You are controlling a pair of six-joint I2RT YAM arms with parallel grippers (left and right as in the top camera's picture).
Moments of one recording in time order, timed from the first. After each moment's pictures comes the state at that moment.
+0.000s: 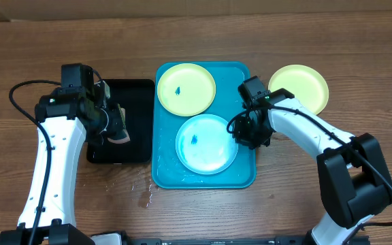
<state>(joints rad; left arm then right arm) 0.09 1.47 1.25 -1.11 0.13 -0.22 0.43 1.85 1.19 -0.84 -0.25 0.61</state>
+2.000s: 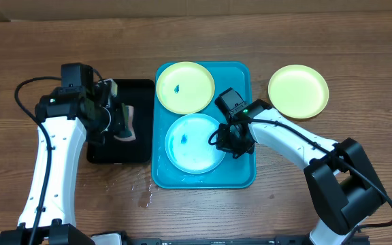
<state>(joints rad) 0.09 1.47 1.25 -1.09 0.23 -0.12 0.59 1.85 1.18 -0.79 -0.17 0.77</state>
